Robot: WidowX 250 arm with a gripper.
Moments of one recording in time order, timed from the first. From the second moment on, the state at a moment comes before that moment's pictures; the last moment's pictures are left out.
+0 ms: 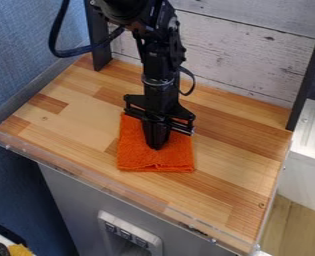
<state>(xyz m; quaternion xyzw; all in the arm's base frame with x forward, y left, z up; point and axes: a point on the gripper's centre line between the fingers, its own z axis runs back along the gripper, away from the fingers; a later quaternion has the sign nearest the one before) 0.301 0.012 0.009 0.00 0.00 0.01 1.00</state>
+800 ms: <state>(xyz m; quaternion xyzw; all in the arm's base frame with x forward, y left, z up) 0.308 -0.003 0.011 0.00 0.01 0.00 1.00</state>
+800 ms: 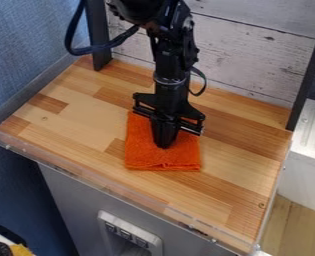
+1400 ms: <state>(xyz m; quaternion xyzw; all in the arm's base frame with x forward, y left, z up) 0.325 -0.013 0.037 0.00 0.02 -0.01 1.00</state>
